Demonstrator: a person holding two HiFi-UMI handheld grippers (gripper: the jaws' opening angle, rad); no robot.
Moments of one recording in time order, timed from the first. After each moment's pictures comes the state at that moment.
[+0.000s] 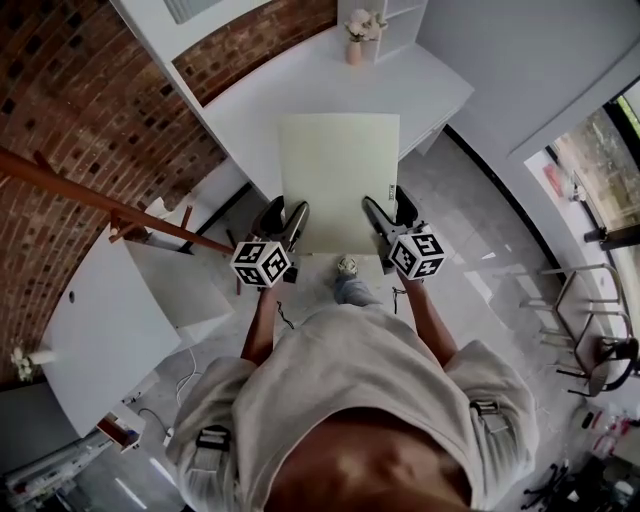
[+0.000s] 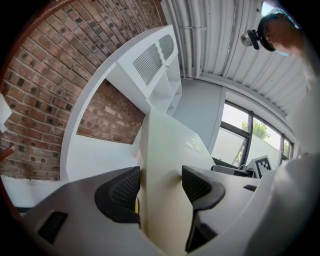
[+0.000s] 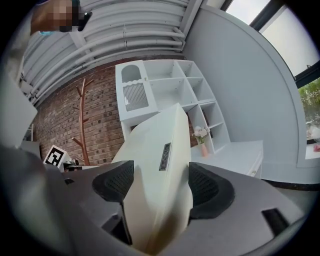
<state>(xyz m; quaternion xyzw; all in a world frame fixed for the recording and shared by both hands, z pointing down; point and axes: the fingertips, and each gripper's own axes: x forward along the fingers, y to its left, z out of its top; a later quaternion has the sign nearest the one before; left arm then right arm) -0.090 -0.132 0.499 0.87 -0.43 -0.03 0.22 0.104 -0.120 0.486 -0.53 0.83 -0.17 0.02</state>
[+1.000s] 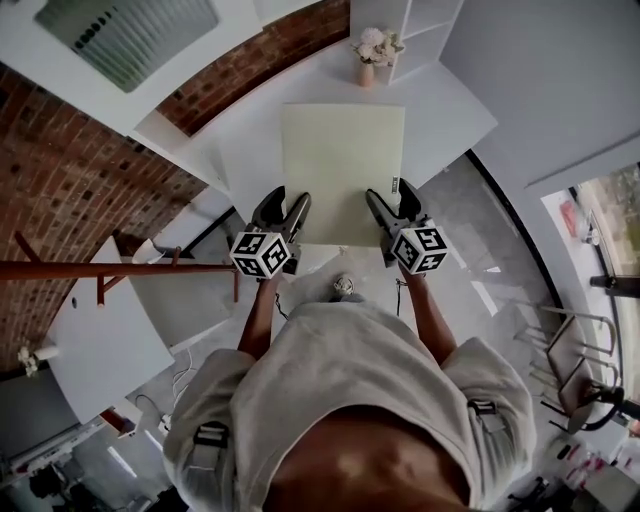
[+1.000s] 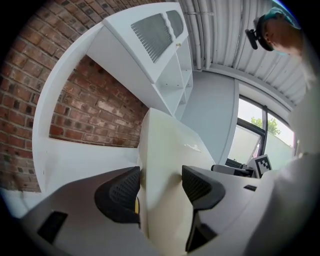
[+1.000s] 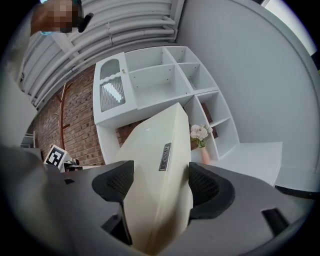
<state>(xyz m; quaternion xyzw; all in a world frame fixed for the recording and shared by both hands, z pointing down) -0.027 -0.326 0.497 0.85 -0.47 -0.01 0.23 0.167 -0.329 0.490 -0.49 0.85 -0.19 0.02</state>
